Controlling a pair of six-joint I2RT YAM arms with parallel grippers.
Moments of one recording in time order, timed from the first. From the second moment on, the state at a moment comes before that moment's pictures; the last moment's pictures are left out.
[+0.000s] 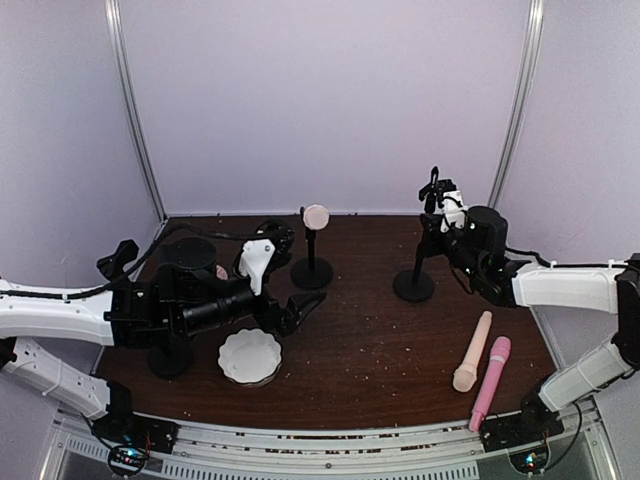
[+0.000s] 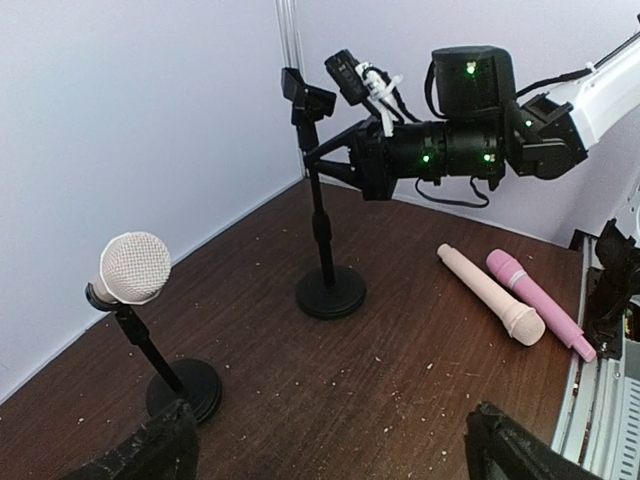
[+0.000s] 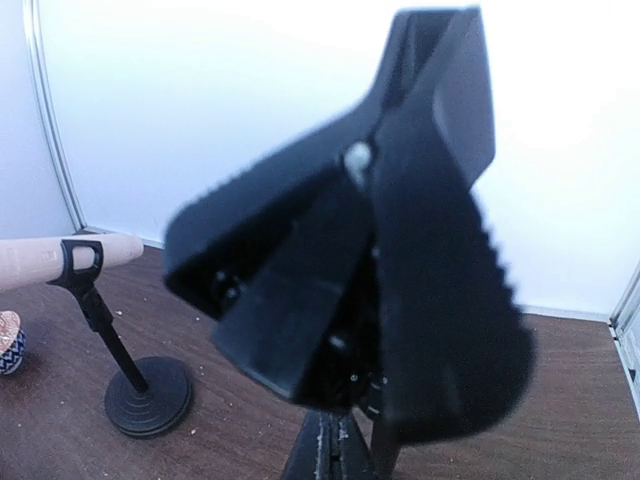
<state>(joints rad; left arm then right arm) -1.22 1.18 0.85 0.15 -0.28 0.04 0.52 1.39 0.74 0.55 0.21 0.06</state>
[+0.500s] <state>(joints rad) -1.22 1.19 0.85 0.15 -0.27 0.06 0.52 1.31 0.72 0.47 0.20 0.06</state>
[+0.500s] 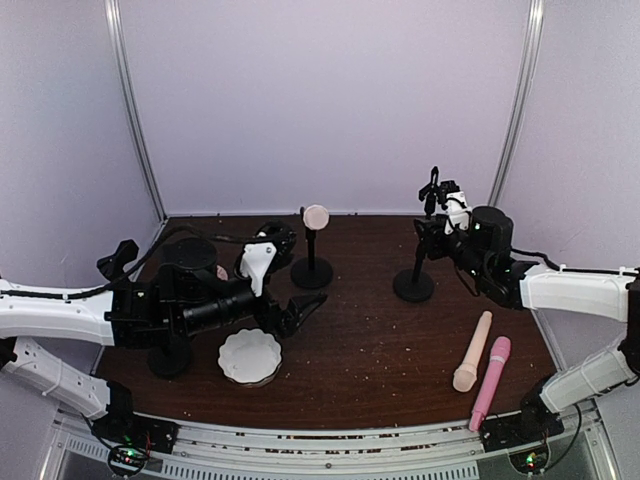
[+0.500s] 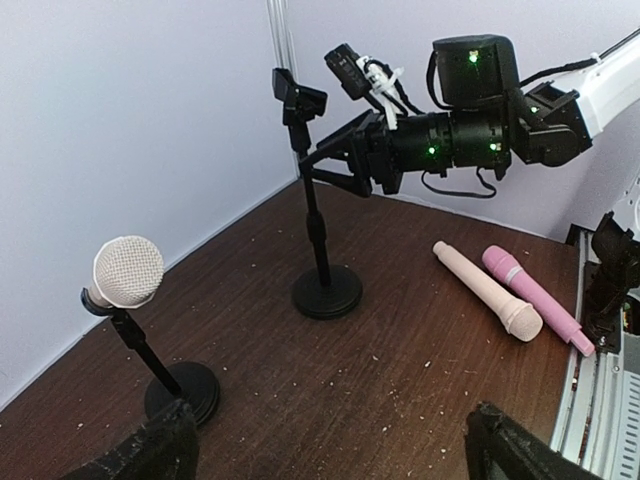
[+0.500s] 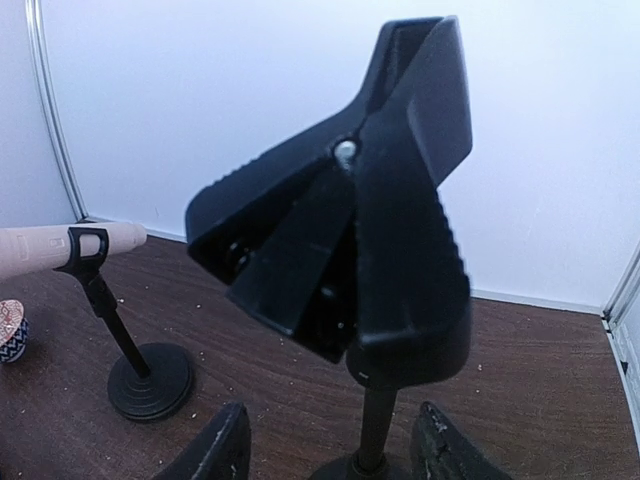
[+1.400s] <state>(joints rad) -1.22 1.20 0.86 0.12 -0.26 0.06 0.52 1.60 0.72 0.83 0.36 -0.07</state>
